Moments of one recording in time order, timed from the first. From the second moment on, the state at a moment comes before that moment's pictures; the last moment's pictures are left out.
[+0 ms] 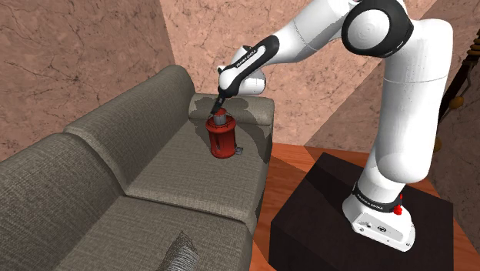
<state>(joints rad) 0.13 0.23 -0.03 -2.07 0.44 2.91 -0.85</state>
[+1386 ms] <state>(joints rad) 0.15 0.17 -0.07 -2.04 0.36 2.82 -0.77</state>
